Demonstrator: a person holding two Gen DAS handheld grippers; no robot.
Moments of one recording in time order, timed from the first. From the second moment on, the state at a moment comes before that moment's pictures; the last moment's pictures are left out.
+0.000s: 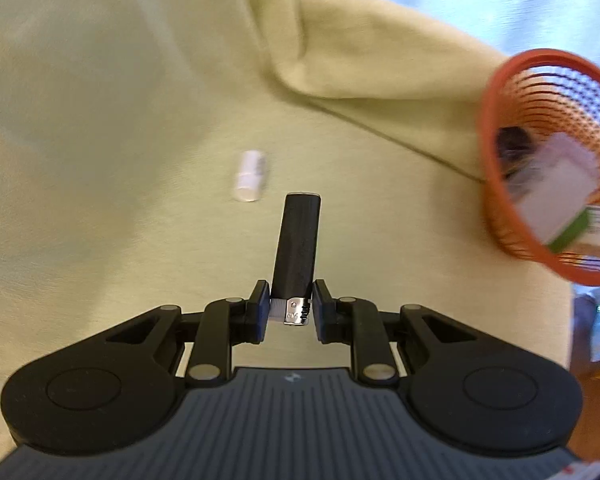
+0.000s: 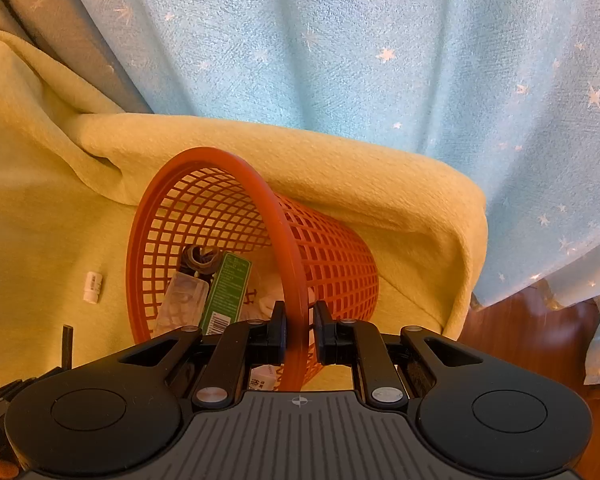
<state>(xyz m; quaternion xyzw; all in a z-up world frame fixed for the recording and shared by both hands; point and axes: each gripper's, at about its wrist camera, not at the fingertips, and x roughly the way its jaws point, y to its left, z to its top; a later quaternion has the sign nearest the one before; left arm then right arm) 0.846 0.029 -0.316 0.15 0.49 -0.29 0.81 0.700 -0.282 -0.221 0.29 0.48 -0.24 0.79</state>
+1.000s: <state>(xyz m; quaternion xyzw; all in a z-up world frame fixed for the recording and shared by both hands) 0.823 -0.086 -0.268 0.13 0.43 -0.44 0.77 0.693 -0.290 -0.223 0.31 0.48 -0.23 0.79</state>
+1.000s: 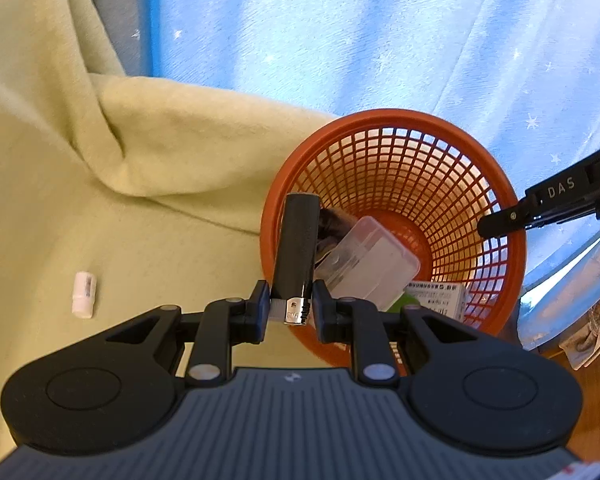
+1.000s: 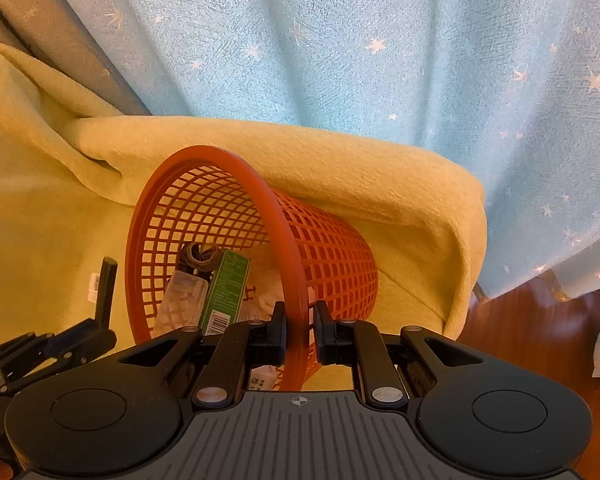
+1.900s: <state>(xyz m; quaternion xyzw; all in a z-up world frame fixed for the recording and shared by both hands) 0.832 -0.014 -0.253 0.13 0.46 -0.38 0.80 0.541 -0.325 -0.320 0.76 0.27 -0.19 0.56</state>
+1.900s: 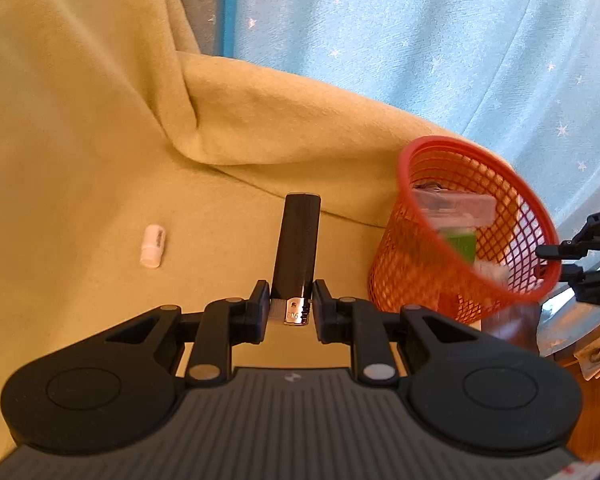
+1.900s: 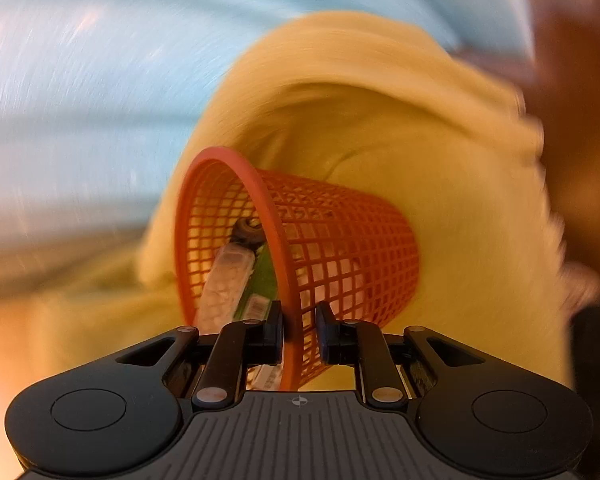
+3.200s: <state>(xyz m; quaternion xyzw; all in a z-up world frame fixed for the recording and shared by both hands) 0.830 -0.019 -0.233 0.10 0.45 -0.39 0.80 0.710 -0.246 -0.207 0.42 0.47 -0.11 0.77</state>
